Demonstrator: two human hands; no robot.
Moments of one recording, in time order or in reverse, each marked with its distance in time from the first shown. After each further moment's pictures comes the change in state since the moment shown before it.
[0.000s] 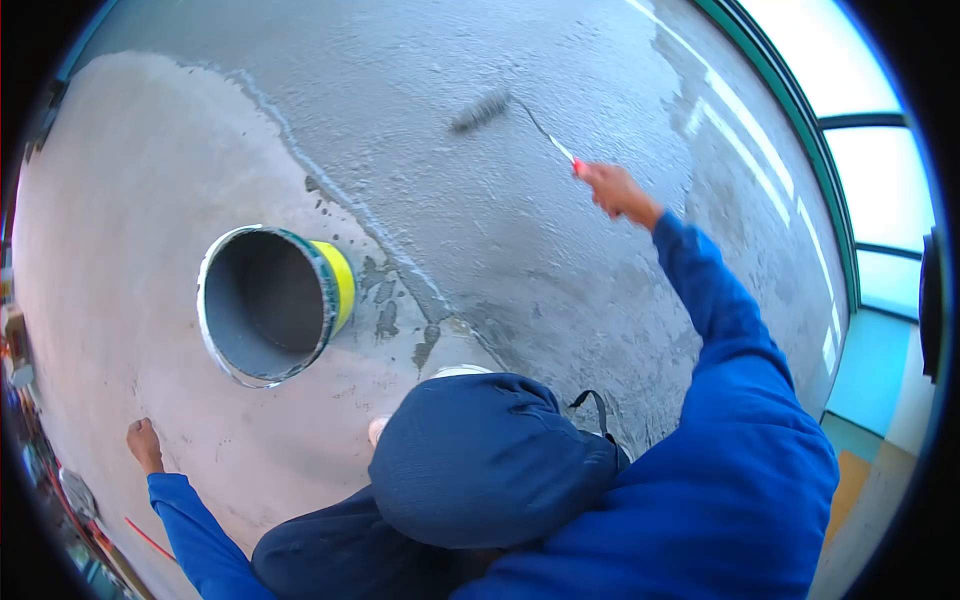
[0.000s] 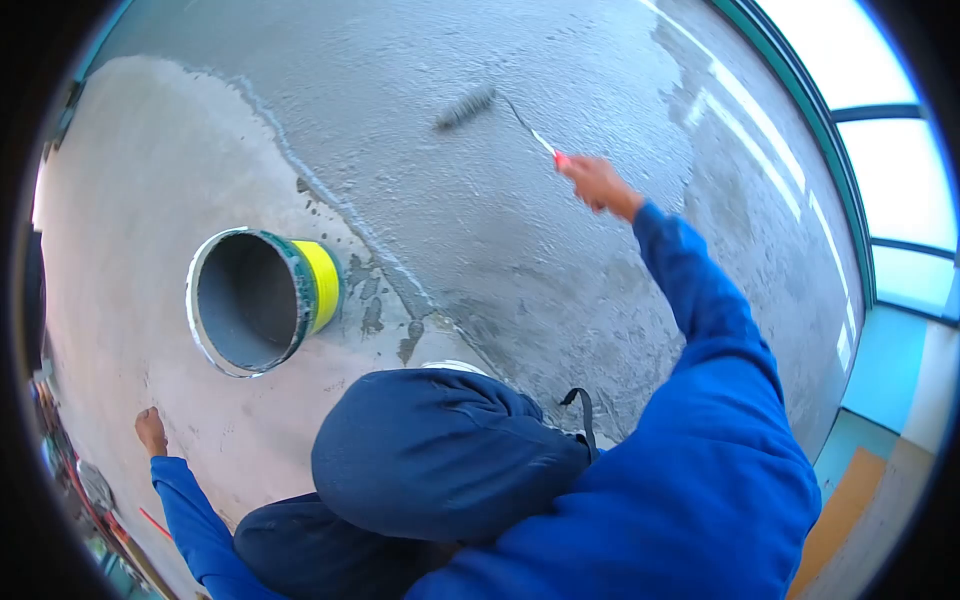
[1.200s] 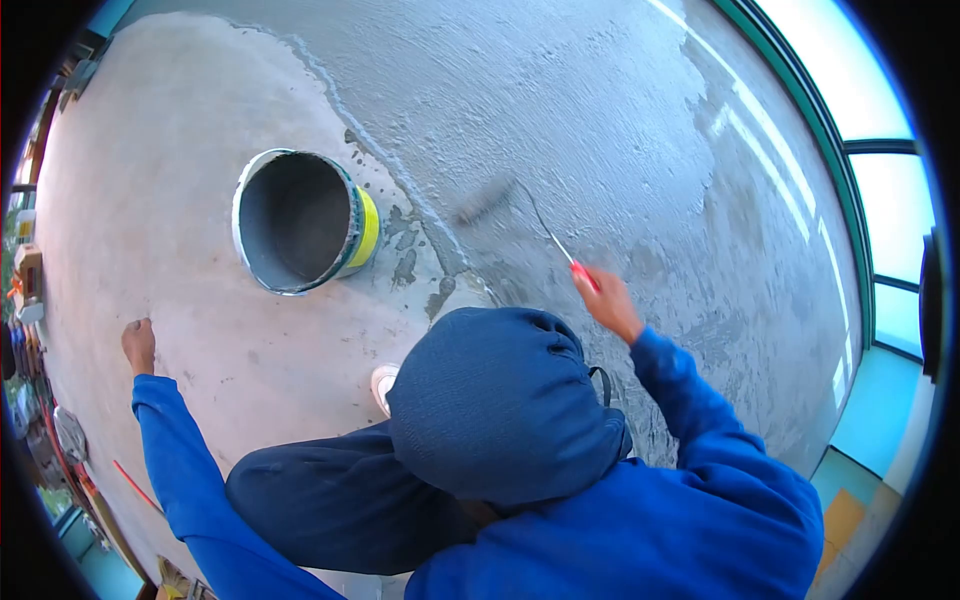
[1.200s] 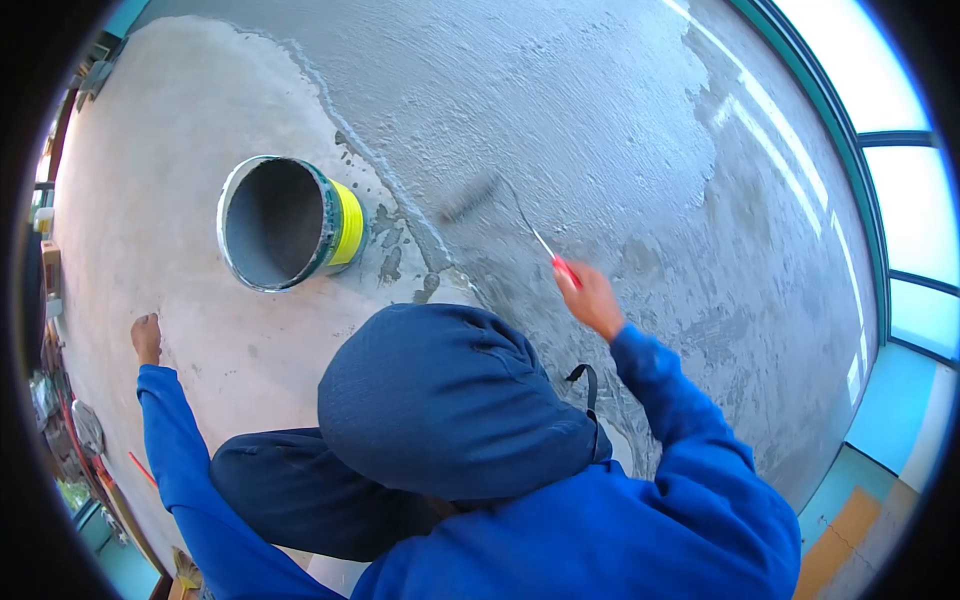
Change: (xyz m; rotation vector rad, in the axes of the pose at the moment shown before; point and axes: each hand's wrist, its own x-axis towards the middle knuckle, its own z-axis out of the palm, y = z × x) left_hand 0.001 0.081 -0.036 -0.047 0.015 -0.007; right_hand -0.171 0.079 0.121 -0.211 0.141 -0.342
